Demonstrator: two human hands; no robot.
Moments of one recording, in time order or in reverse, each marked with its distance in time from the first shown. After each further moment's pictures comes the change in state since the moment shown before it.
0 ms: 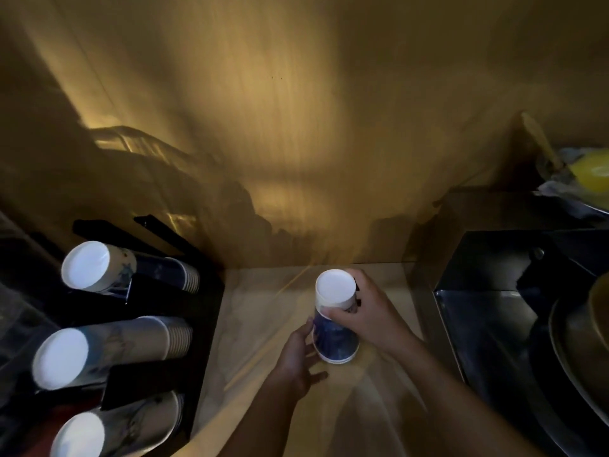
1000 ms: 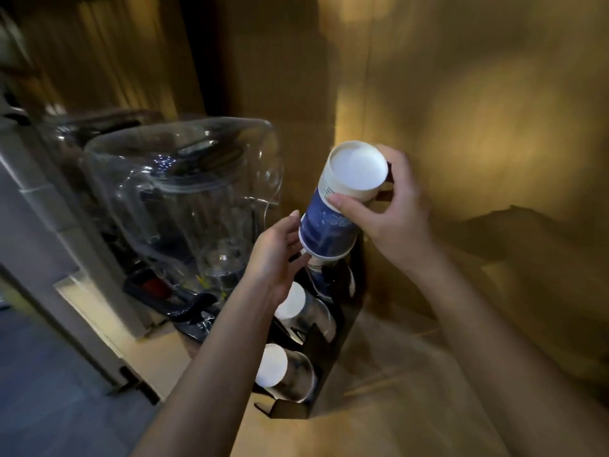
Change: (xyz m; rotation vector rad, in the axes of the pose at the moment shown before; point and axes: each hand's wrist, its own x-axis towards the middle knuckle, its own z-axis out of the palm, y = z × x) left_hand -0.216 0.143 -0.170 -0.345 0.307 0.815; right_hand 0.021 -0.292 0.083 0.256 0.038 -0.827
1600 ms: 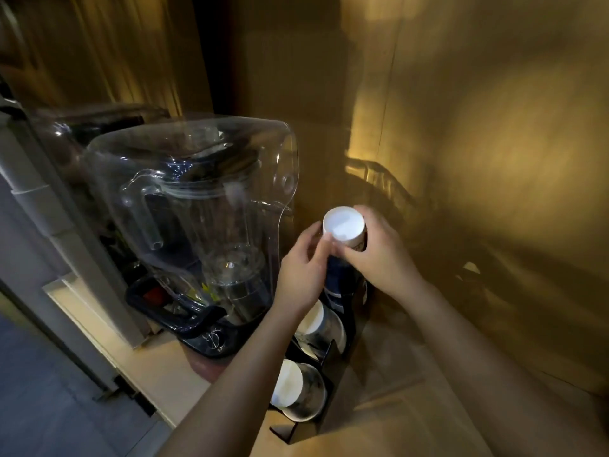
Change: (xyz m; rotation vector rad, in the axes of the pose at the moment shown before) left_hand 0.040 -0.038 -0.021 0.599 0.030 0.419; right_hand -0.003 0.075 0.054 -0.319 -0.271 0.210
